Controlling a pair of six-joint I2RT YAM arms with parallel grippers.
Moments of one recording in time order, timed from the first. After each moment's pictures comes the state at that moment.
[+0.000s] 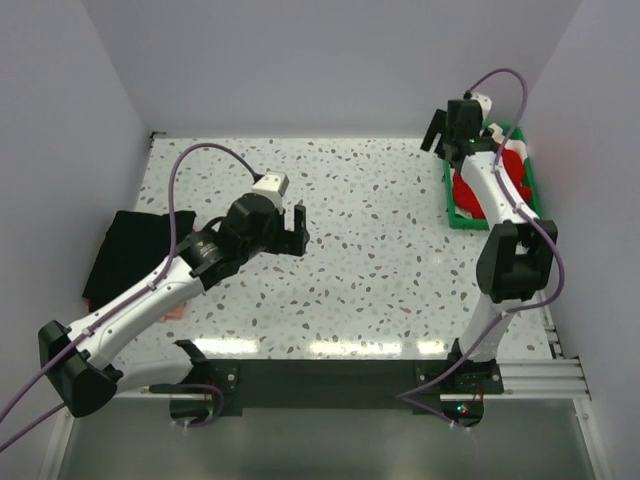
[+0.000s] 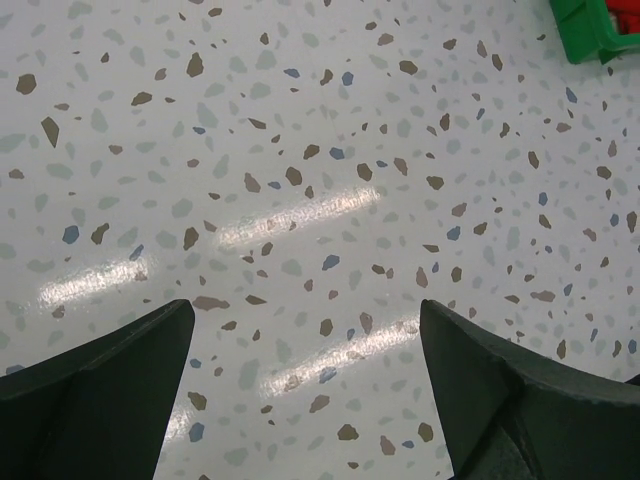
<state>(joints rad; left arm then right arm) -0.75 1.15 1.06 -0.52 -0.24 -0.43 0.14 1.78 1.61 -0.47 0.36 0.36</state>
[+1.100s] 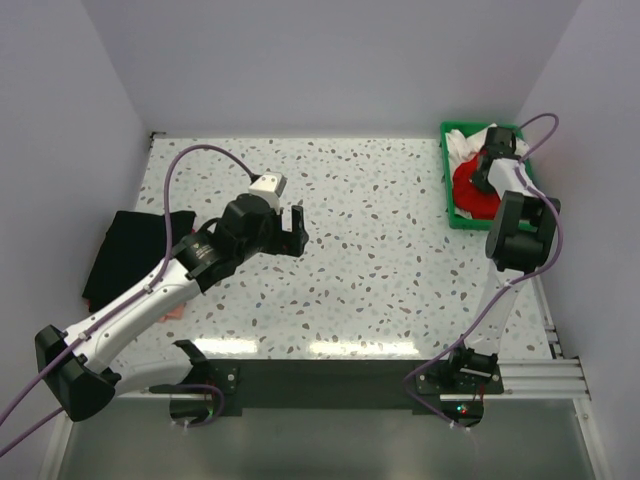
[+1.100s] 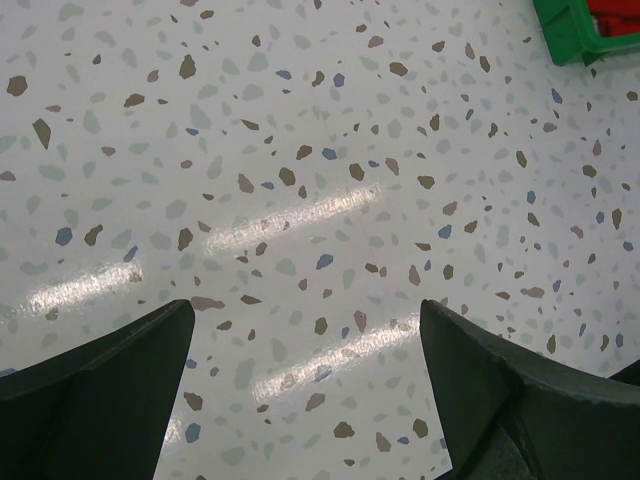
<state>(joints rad) -0.74 1.12 1.05 -0.51 -0.21 -0.43 -0.21 2.19 1.75 -0.47 0.32 0.49</state>
